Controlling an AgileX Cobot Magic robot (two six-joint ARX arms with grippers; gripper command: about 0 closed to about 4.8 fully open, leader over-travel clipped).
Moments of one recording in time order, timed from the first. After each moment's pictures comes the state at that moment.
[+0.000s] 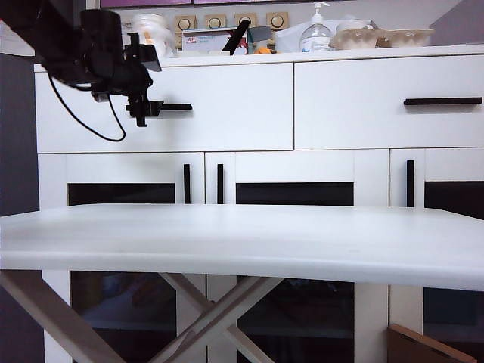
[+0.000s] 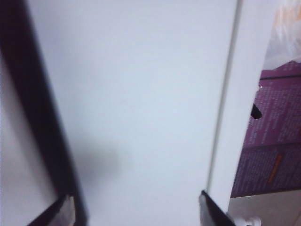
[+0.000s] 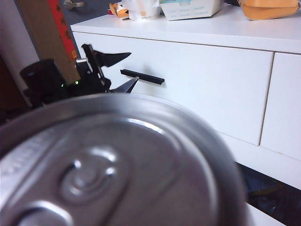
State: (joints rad) left arm -0.16 2.32 2.07 0.44 0.10 -1.53; right arm 0.32 1.26 1.29 -0.11 -0.36 0.12
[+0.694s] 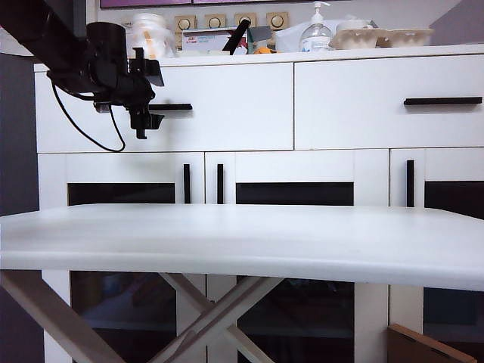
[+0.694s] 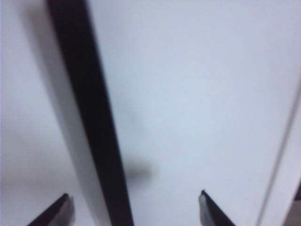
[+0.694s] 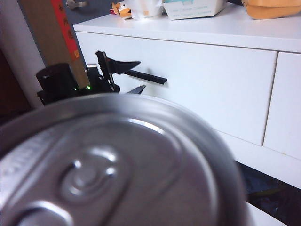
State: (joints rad) left arm -0.15 2.38 2.13 0.38 0.09 -1.50; right arm 0.32 1.26 1.29 -0.11 -0.37 0.13
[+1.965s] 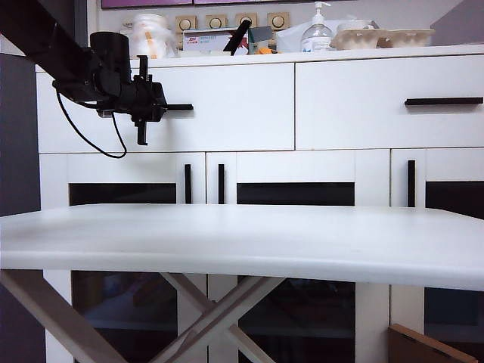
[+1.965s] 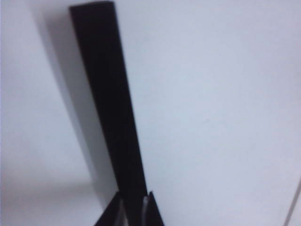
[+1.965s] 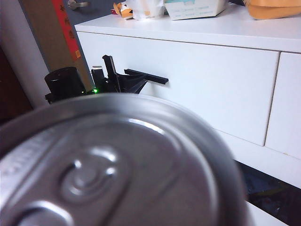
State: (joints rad) left arm -0.15 2.44 2.19 0.37 0.08 -1.45; right arm 0.31 1.26 1.29 -0.11 -0.38 0.13
